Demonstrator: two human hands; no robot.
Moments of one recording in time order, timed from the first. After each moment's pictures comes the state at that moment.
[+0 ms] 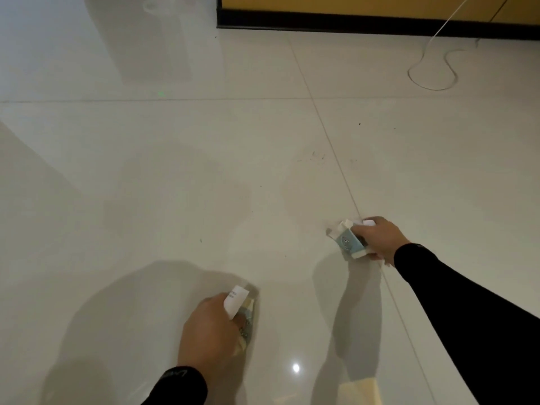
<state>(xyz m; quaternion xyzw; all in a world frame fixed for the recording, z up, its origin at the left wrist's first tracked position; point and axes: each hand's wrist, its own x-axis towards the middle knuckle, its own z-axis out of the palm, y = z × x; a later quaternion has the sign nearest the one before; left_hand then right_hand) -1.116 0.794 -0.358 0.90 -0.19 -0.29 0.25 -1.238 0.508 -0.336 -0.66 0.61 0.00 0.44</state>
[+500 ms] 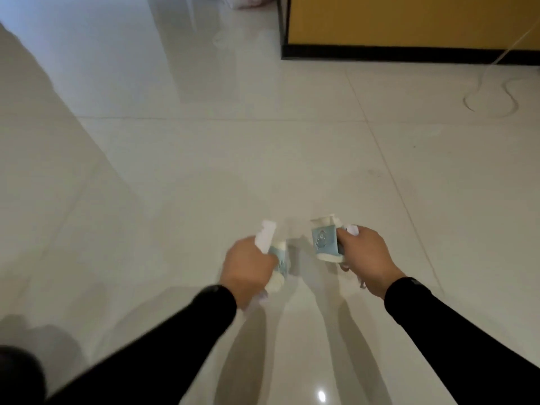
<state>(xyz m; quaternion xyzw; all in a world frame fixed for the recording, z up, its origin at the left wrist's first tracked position) -1.046 0.823 -0.279 0.84 -0.16 -0.29 0.43 -1.156 0.675 -0.261 -0.72 0.48 -0.08 0.50</state>
